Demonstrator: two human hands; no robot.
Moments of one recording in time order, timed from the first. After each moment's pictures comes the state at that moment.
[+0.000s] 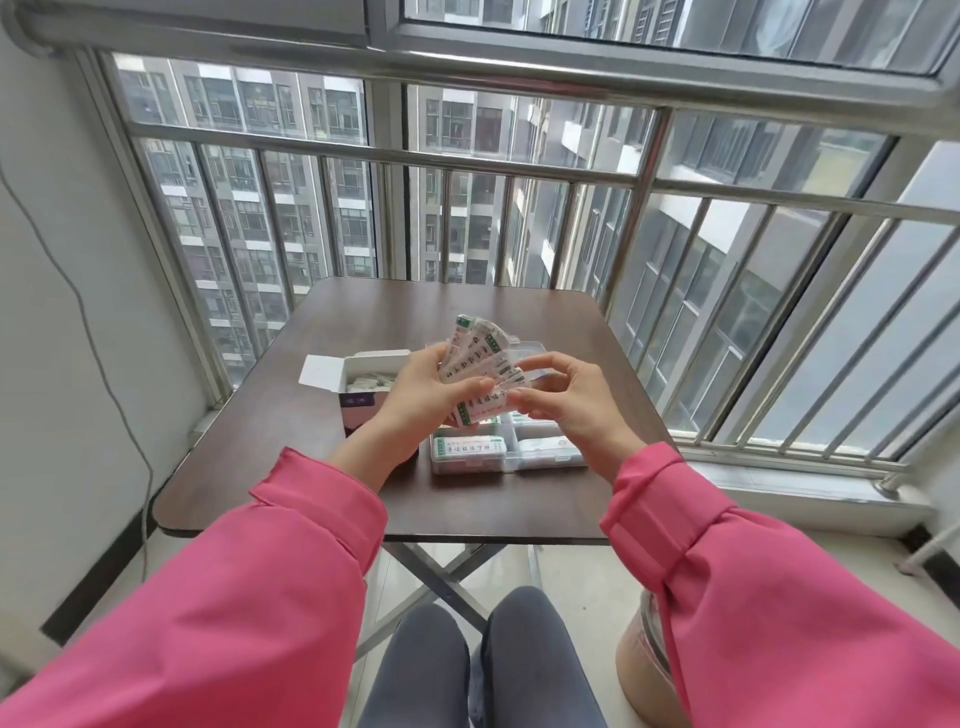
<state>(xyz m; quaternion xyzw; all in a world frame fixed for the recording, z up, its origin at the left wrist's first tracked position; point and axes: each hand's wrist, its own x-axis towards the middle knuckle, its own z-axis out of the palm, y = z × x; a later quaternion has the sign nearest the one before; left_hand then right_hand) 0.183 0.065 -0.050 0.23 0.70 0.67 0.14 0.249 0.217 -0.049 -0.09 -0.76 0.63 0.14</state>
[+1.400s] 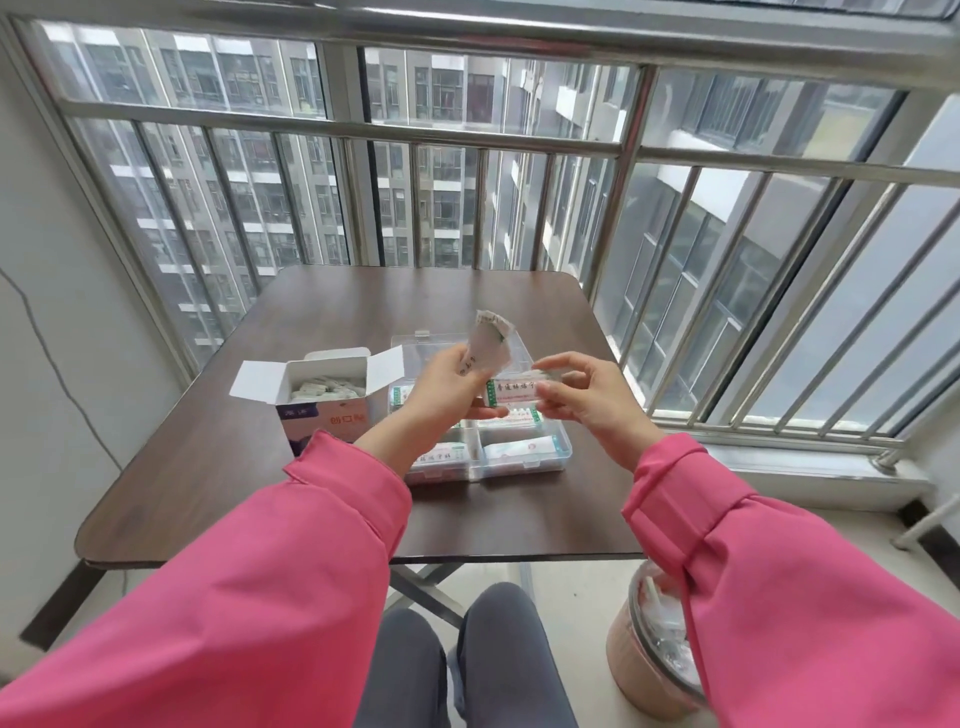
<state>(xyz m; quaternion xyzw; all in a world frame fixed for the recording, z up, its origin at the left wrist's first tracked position) 0.166 0.144 -0.062 0.17 0.71 0.65 0.21 0.234 0.298 -0.074 -0.13 -0.75 0.64 0.11</state>
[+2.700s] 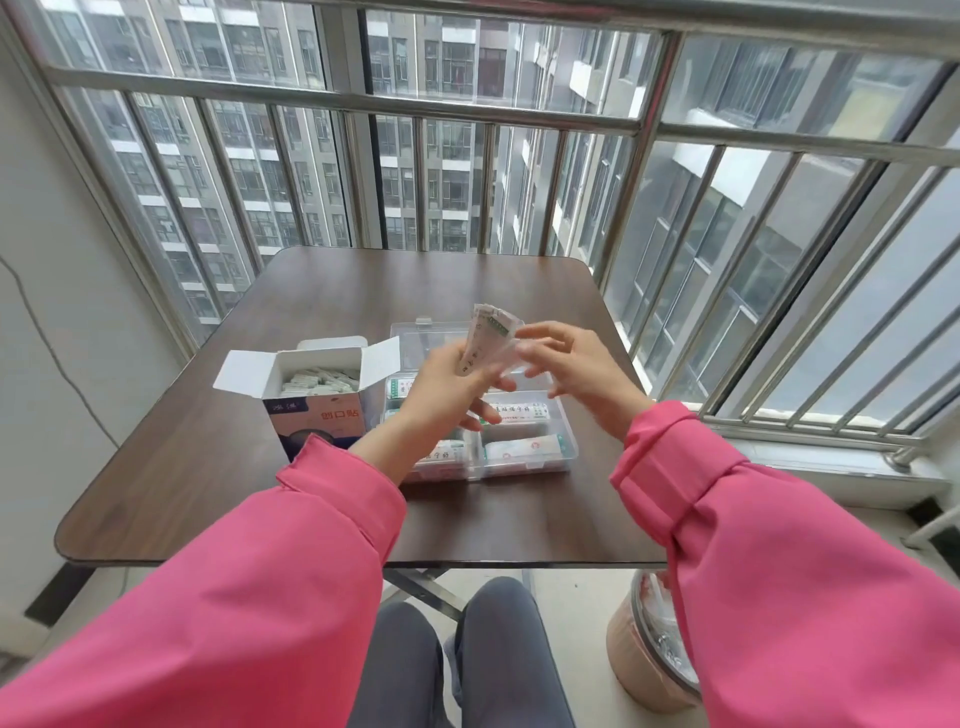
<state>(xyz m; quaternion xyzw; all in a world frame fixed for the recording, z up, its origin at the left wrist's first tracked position) 0.151 0.146 -0.083 0.20 0.73 0.63 0.19 0.199 0.297 -0.064 -0.11 -0.83 0.54 0.08</state>
